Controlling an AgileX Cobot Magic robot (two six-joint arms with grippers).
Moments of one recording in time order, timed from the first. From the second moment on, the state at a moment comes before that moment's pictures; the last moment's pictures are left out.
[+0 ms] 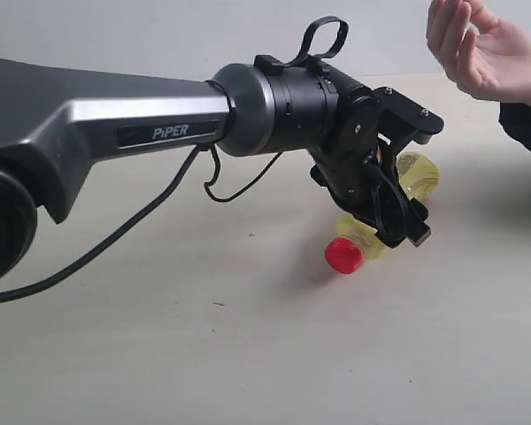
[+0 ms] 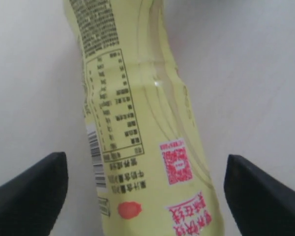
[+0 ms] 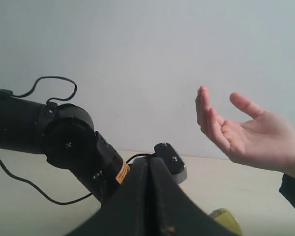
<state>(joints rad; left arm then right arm) -0.80 2.33 -1.85 0.00 0.67 0.05 0.22 0.04 -0.14 1.10 0.25 -0.95</state>
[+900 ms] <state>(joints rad) -0.80 2.40 -1.85 0.00 0.65 0.05 0.22 0.04 -0.14 1.10 0.25 -0.95</state>
